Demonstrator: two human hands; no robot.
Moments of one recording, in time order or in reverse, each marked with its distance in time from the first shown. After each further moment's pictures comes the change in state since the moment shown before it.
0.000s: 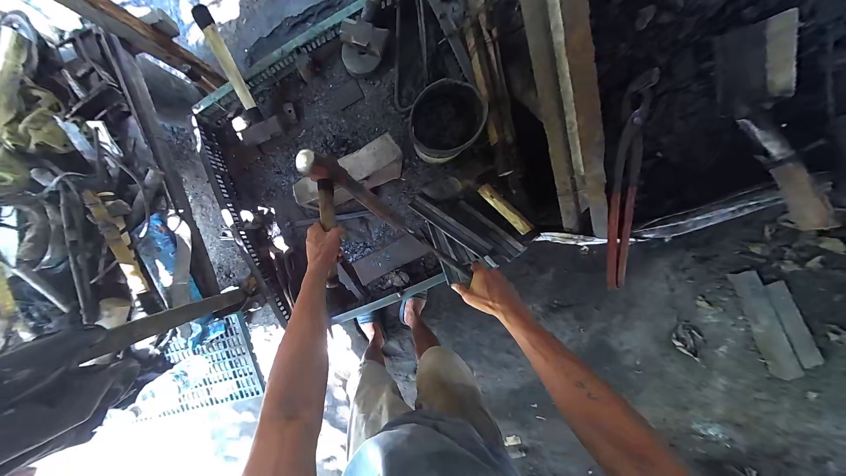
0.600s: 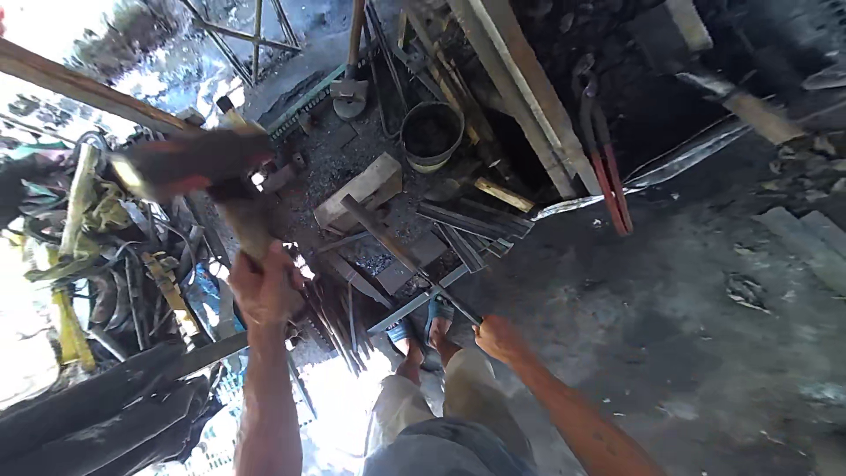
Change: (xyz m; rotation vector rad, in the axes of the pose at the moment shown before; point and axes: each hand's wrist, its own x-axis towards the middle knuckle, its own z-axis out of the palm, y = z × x) left_hand -0.176 0.057 -0.179 -0.234 0.053 0.796; right_hand -0.125 -0.046 0.129 0.157 -0.032 0.132
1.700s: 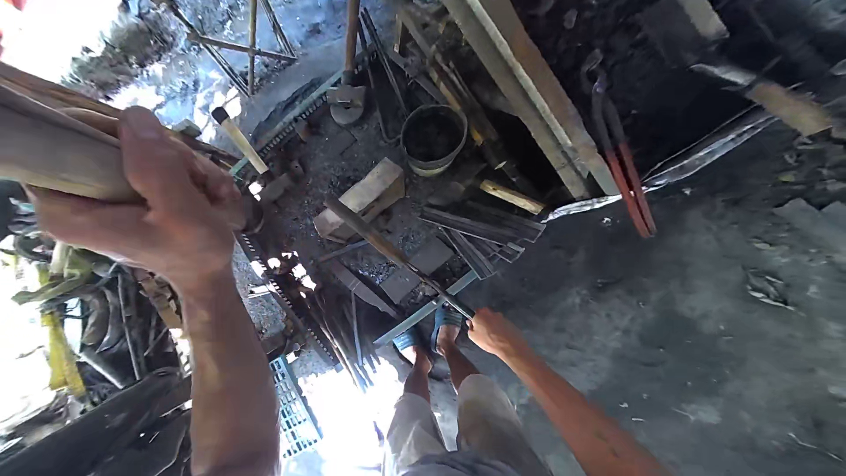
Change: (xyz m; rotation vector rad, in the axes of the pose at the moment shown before) left_hand 0.105 0.106 0.031 -0.129 0.177 0.723; right_hand 0.027 -0.050 -0.020 -0.006 -0.052 0.039
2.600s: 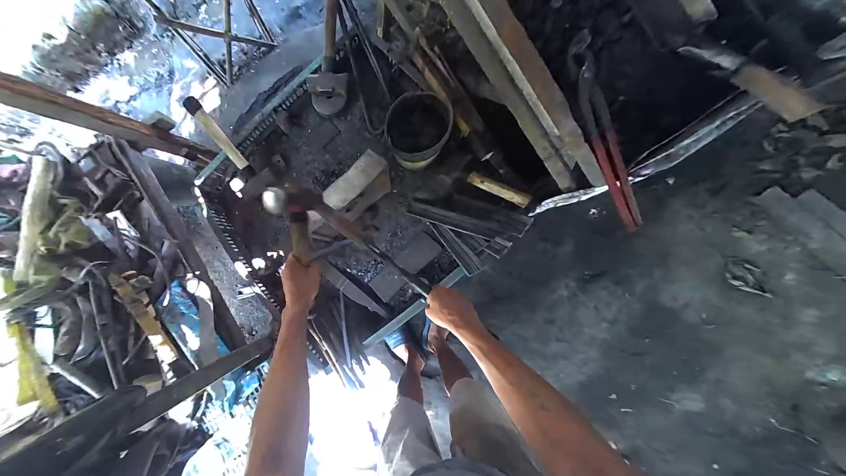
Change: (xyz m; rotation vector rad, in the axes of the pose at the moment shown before) left_hand -0.236 -0.179 -0.029 0.851 -0.588 -1.004; right_hand 0.024 -0.068 -0.022 0.039 0.016 -0.018
